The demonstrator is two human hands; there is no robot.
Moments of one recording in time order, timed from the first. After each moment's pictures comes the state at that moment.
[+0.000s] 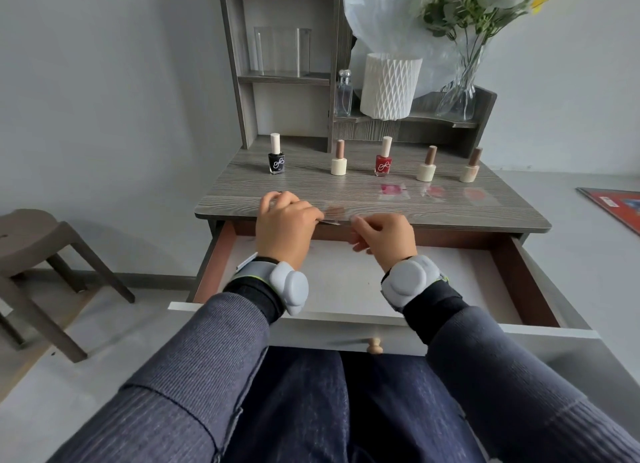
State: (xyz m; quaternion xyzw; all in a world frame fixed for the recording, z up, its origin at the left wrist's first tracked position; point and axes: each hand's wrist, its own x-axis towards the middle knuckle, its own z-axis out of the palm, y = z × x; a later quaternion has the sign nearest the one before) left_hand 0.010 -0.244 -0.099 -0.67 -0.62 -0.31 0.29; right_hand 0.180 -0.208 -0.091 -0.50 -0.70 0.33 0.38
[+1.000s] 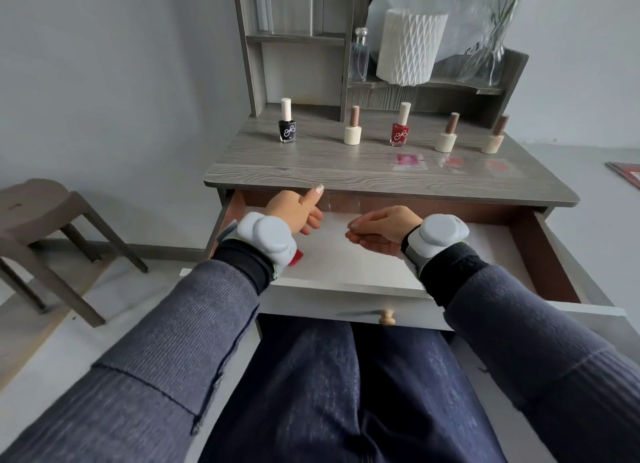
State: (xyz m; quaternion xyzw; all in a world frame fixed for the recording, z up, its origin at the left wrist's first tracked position) left_hand 0.001 -0.257 -0.095 -0.49 -0.74 -0.34 -0.31; right_hand 0.179 -0.208 -0.102 -0.48 -0.53 0.65 0.25
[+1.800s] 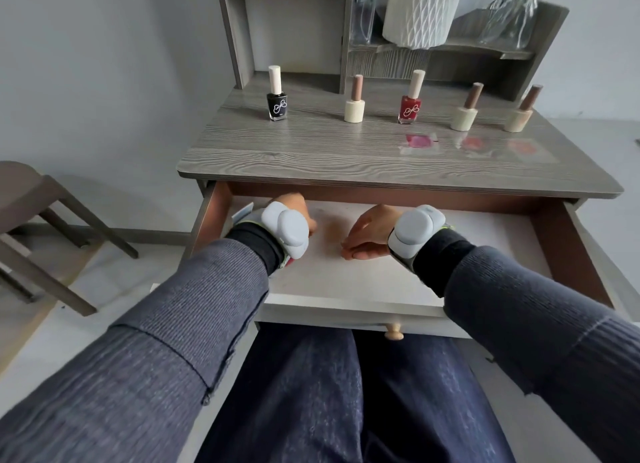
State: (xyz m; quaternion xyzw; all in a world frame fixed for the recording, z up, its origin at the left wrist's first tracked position) left_hand -0.017 -0.197 -0.138 -0.56 -0.79 -0.05 -0.23; right_hand 0.157 -0.165 -0.134 -0.53 -0.63 0.56 0.05
